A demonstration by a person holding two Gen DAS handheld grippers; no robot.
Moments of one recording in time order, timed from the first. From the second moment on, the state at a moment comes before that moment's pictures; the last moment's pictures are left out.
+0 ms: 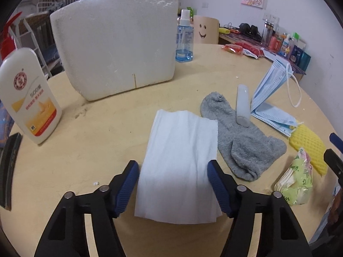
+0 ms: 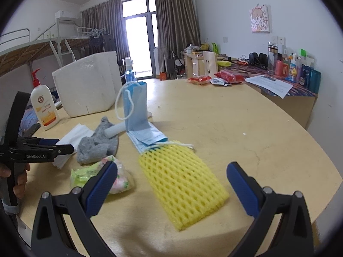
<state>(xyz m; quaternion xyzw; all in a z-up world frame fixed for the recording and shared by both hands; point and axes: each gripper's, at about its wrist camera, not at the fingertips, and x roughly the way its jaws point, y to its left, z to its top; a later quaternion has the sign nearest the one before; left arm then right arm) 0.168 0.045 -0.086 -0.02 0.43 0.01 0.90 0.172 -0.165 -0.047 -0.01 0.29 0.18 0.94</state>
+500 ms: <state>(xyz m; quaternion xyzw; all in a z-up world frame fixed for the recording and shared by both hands) 0.168 0.050 -0.082 -0.04 0.41 -0.01 0.91 0.180 -0.167 -0.046 -0.04 0.30 0.18 0.94</state>
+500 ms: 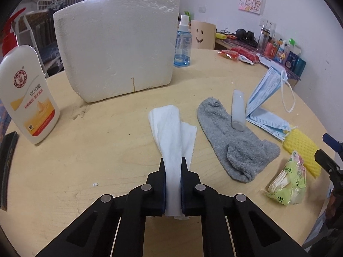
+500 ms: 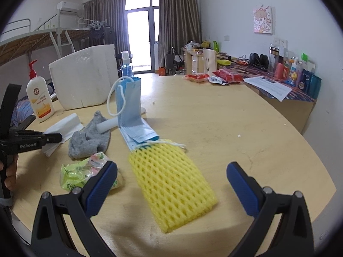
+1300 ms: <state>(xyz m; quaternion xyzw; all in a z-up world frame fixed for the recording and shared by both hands) 0.157 0.050 -0.073 -0.04 0.39 -0.02 0.92 0.188 -0.171 -0.061 -0.07 0.35 0.19 0.91</state>
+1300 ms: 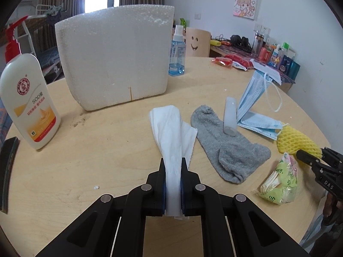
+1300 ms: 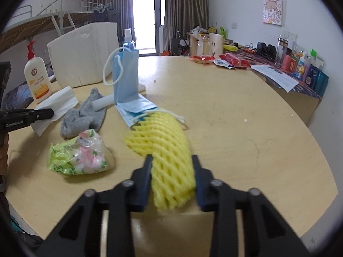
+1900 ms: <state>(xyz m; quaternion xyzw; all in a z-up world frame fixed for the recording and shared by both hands) 0.119 0.045 -0.032 -0.03 0.33 -0.03 0.94 0.146 -0.206 0.002 0.00 0.26 0.21 0.94</state>
